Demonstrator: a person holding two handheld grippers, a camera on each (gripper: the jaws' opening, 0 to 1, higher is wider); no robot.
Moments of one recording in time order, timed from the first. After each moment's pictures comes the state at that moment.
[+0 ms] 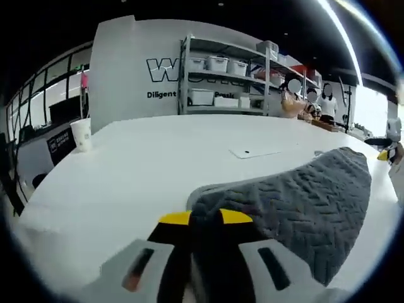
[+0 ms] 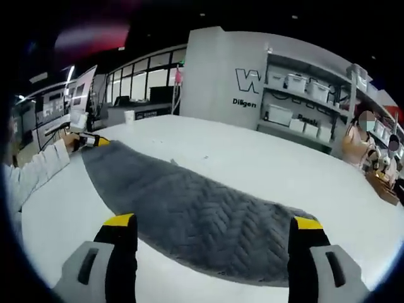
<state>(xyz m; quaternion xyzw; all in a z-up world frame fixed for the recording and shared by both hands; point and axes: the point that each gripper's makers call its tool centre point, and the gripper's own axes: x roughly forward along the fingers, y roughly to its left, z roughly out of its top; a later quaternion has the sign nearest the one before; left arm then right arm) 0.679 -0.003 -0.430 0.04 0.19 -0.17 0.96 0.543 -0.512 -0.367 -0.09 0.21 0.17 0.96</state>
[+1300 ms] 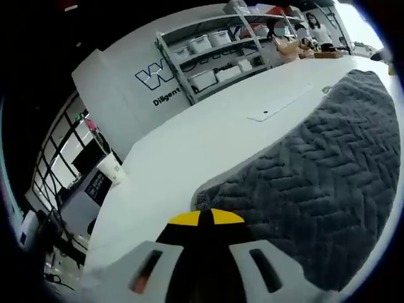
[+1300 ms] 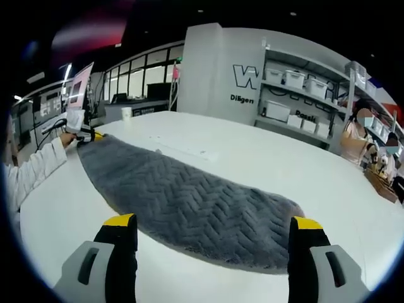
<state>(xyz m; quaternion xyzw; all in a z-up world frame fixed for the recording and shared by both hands) 0.674 0.040 -0.427 0.26 0.21 -0.09 0.94 0.539 -0.519 -0.376 -0.09 0.22 0.16 0.96</state>
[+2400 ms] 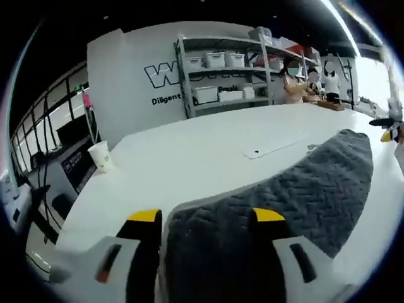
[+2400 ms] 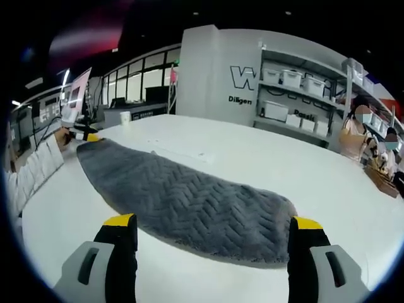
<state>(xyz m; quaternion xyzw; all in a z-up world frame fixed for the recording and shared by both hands) 0.653 0.018 -0.385 0.08 0.20 -0.15 0.97 0.538 -0.523 -0.372 -0.08 0.21 0.16 0.96</state>
